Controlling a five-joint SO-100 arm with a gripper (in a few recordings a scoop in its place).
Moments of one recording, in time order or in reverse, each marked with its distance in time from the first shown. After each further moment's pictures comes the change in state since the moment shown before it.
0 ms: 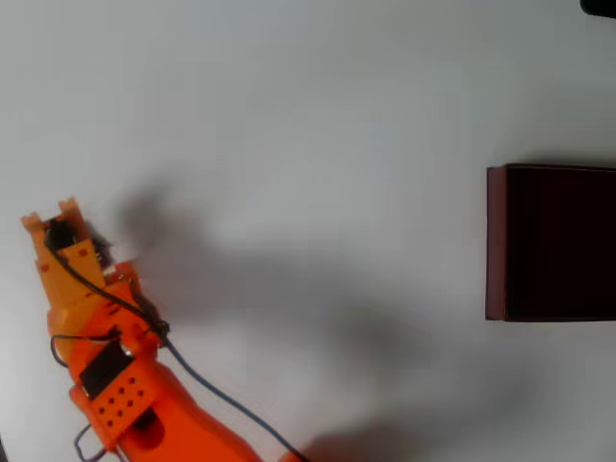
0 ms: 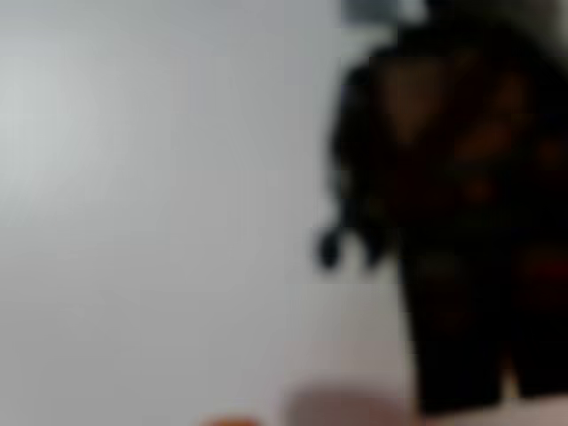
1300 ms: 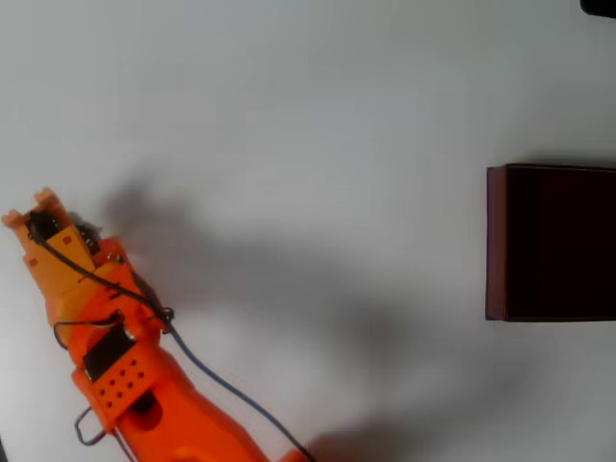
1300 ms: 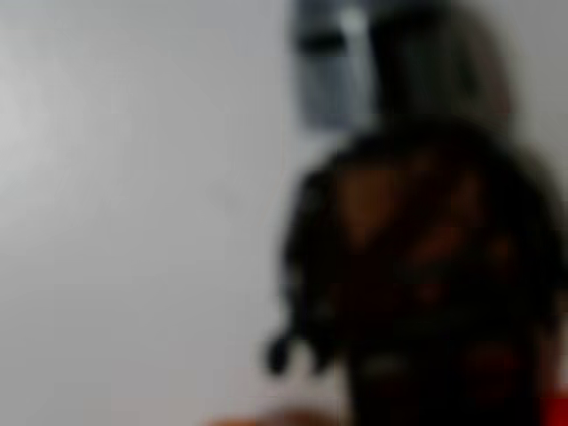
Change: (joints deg) arm 3.2 -3.7 -1.8 -7.1 -13.1
